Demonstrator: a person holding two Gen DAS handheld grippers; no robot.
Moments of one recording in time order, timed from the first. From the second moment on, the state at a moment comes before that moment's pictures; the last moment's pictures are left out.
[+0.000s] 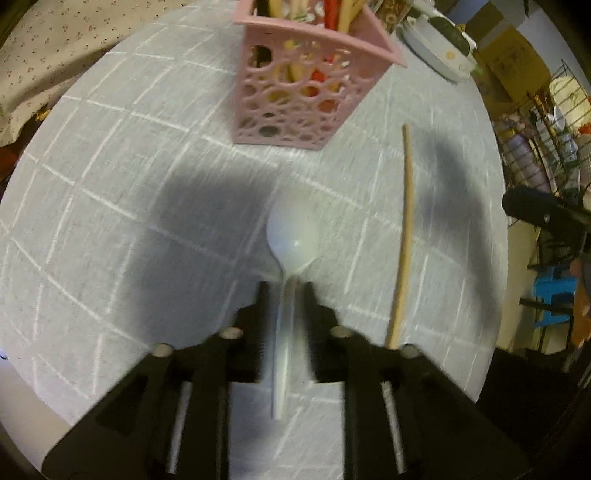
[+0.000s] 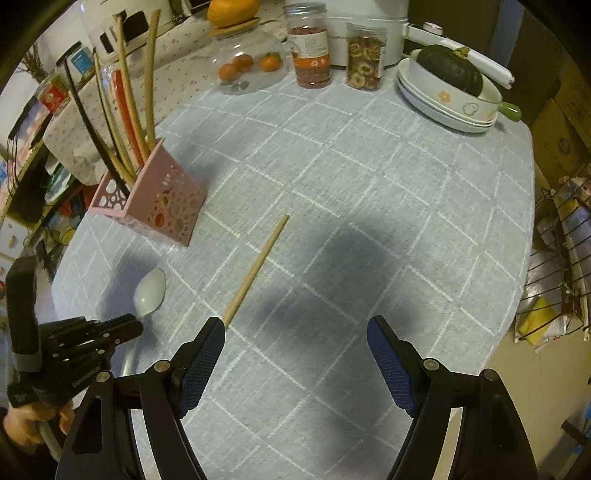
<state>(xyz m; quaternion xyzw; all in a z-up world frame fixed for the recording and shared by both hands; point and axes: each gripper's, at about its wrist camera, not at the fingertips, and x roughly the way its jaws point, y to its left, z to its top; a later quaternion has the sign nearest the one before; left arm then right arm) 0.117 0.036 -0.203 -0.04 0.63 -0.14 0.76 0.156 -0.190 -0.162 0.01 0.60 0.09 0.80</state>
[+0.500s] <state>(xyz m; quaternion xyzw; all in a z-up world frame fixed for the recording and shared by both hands) 0.148 -0.006 -0.211 0.03 0.64 -0.12 0.76 0.165 -0.190 -0.179 0.02 0.61 0.08 0.79</state>
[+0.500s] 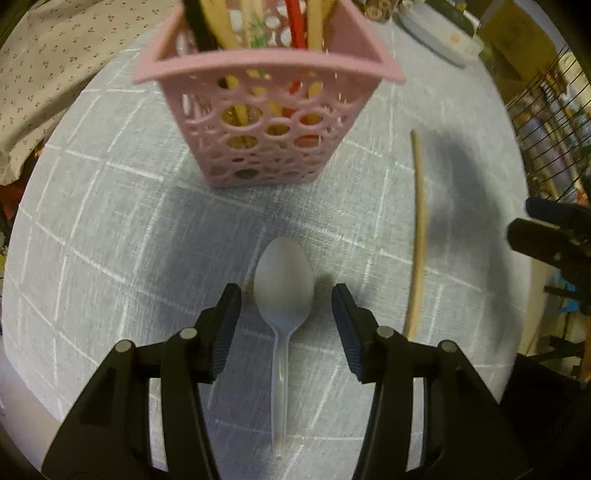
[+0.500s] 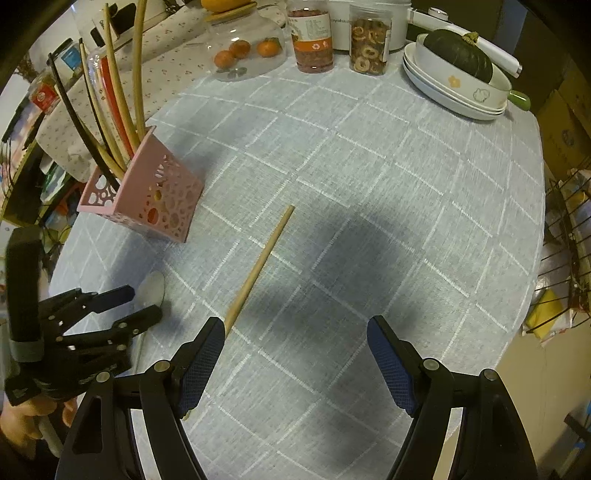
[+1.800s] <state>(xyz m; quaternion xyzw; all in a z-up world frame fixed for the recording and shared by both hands) 0.112 0.058 -0.121 -0.03 0.51 -0.11 0.85 0.220 -0.129 -0.233 0.00 0.63 0.05 0.77</state>
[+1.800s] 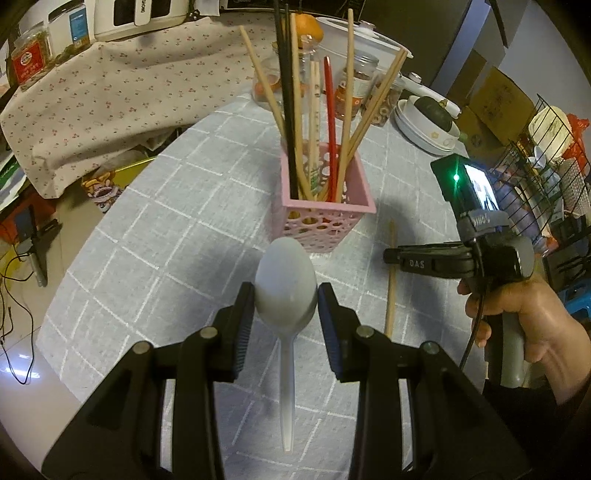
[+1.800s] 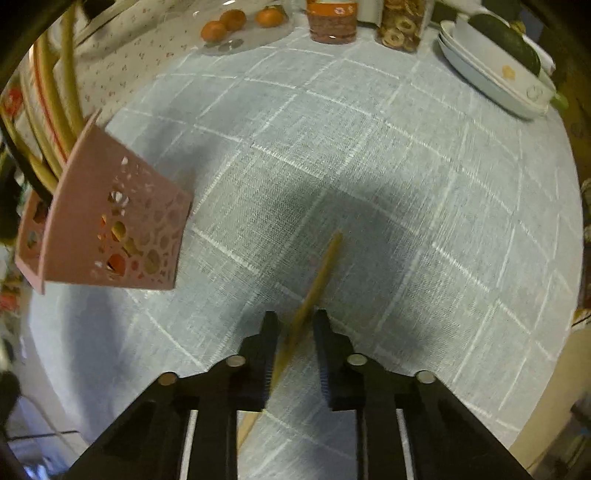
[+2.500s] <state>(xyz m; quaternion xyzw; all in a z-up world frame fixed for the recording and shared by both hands) 0.092 0.070 -0.065 -0.06 0.41 -0.09 0.91 0.152 -0.152 -0.108 0.03 0.50 0.14 0.85</state>
